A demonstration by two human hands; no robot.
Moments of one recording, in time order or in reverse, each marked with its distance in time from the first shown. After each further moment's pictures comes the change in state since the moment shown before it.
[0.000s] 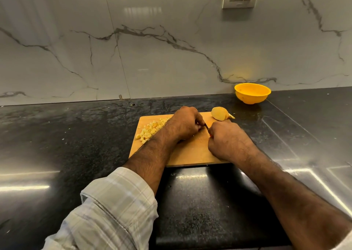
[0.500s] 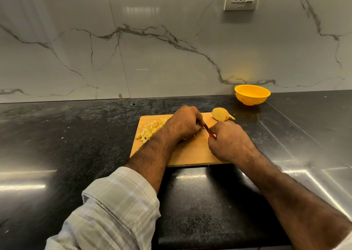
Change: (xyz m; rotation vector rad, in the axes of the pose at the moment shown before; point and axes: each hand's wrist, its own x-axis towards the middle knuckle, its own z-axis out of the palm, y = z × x) left_hand 0.005 -0.006 0.001 0.019 -0.026 -0.007; right_hand 0.001 0.004 0.009 0.103 0.136 0.006
